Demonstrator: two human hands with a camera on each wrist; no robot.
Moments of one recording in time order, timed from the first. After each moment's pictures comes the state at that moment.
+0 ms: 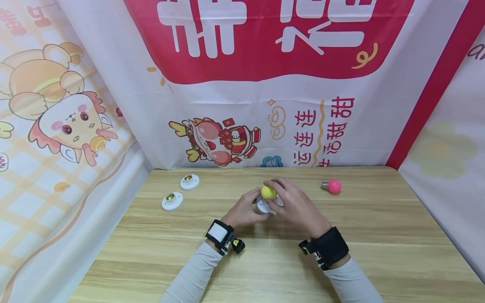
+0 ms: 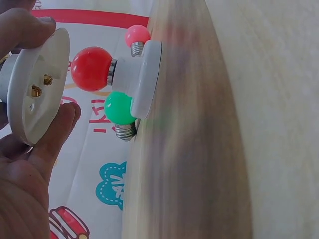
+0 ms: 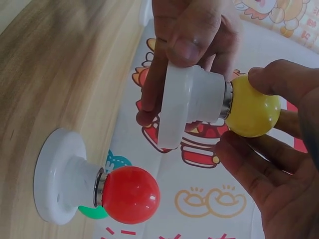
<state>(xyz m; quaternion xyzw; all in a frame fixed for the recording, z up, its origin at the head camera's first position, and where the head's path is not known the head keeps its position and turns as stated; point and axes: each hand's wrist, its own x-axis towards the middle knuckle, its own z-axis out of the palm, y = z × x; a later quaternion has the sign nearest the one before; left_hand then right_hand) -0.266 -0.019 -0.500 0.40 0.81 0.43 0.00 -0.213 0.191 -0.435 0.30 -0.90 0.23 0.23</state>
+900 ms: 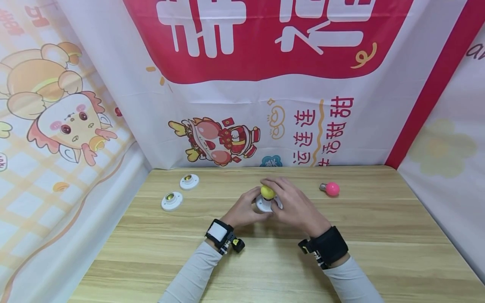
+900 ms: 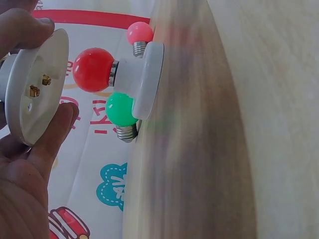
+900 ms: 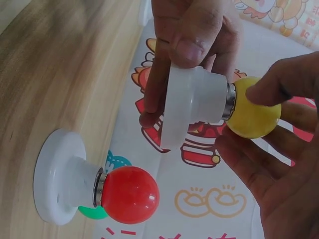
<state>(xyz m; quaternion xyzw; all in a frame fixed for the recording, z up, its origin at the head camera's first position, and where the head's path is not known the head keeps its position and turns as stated) -0.268 -0.018 -0.500 0.39 0.81 0.44 0.00 -0.210 0.190 -0.434 0.32 -0.90 0.24 0.20</state>
